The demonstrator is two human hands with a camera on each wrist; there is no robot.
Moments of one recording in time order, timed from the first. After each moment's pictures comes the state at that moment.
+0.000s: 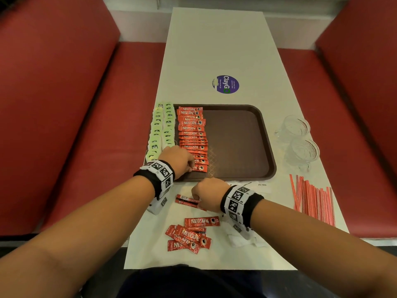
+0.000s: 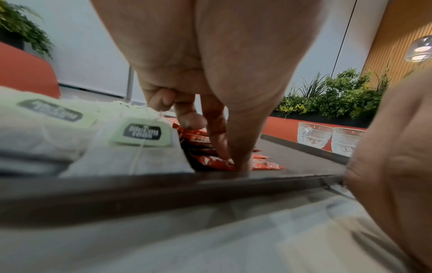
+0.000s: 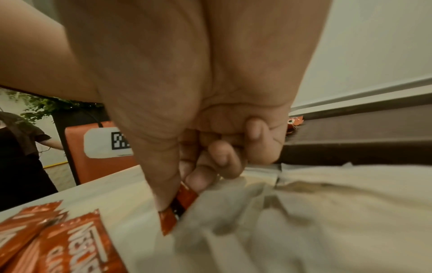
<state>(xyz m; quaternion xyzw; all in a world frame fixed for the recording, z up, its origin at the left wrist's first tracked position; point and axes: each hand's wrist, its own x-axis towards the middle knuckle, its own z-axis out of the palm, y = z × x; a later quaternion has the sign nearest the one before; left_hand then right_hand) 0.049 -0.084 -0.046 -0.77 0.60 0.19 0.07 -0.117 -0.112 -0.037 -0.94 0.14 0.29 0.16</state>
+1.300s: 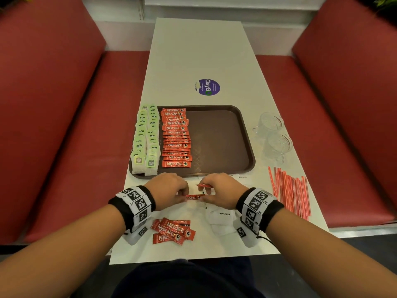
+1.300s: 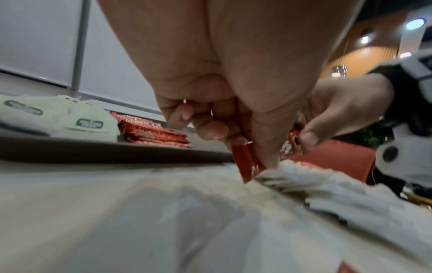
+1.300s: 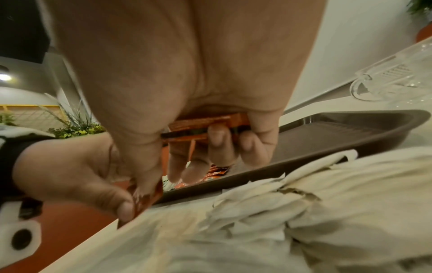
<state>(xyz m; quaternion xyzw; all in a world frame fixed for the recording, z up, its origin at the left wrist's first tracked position) -0.014 -0.014 -0.034 -0.66 0.71 0.22 0.00 -0.201 -0.129 -0.022 -0.91 0.24 0.10 0.31</state>
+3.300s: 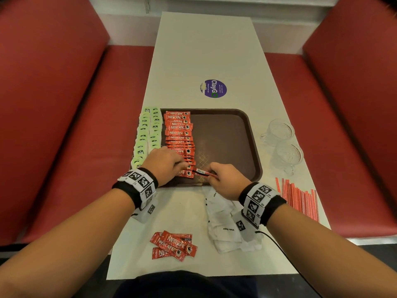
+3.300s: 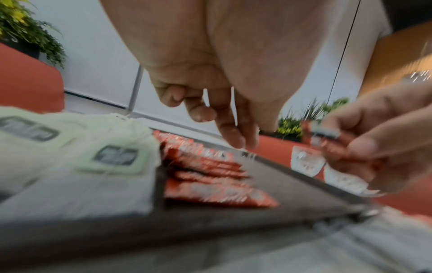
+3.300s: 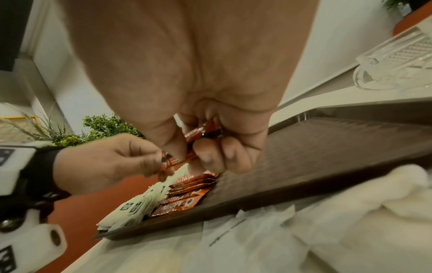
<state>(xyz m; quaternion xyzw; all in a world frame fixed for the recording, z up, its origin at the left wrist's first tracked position) 0.040 -0.075 -0.034 -0.76 0.63 0.12 -0.07 -0.170 -0.174 -0.023 -0.87 0.32 0.06 0.36</state>
